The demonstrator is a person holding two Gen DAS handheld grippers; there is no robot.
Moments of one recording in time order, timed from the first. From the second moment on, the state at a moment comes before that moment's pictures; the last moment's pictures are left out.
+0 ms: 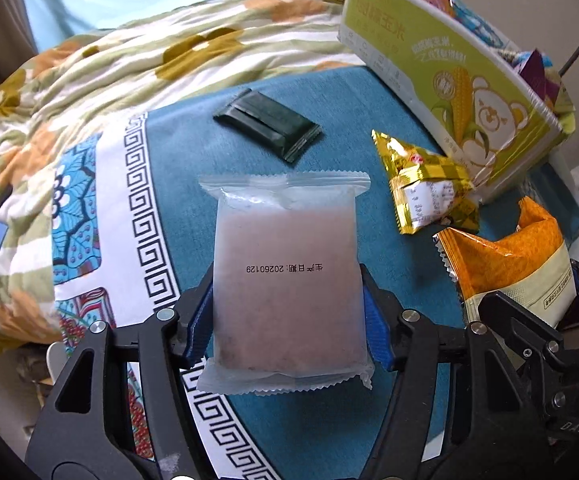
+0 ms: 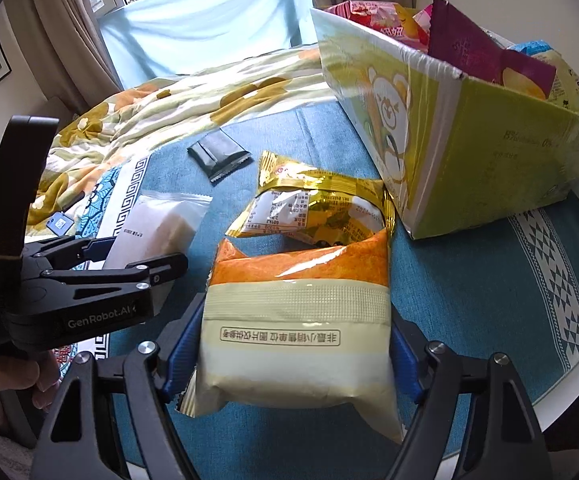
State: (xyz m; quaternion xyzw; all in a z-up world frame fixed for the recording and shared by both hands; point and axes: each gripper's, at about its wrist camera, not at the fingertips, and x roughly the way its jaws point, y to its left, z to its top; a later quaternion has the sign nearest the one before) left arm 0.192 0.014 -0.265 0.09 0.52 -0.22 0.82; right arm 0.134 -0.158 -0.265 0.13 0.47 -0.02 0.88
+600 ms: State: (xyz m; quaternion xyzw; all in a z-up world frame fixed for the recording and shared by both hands) left arm 0.205 -0.115 -0.079 0.04 0.41 -0.24 0.88; right arm 0.133 -0.279 -0.085 0.12 0.35 0.00 0.93
